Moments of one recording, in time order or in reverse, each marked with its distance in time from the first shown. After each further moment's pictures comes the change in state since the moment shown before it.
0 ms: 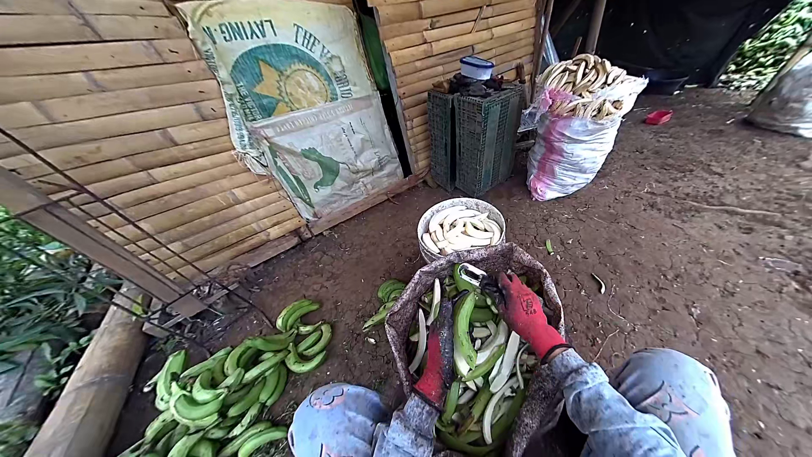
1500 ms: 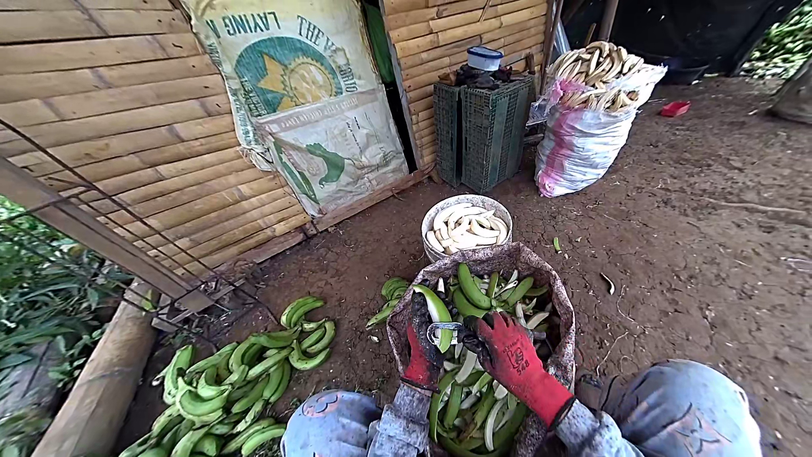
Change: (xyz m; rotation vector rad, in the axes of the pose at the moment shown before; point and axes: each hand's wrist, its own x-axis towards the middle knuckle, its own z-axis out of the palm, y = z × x) left_hand 0.032 -0.006 -0.020 -0.393 0.130 0.100; right_hand -0.059 -0.031 0.034 -0.078 0.070 -0.305
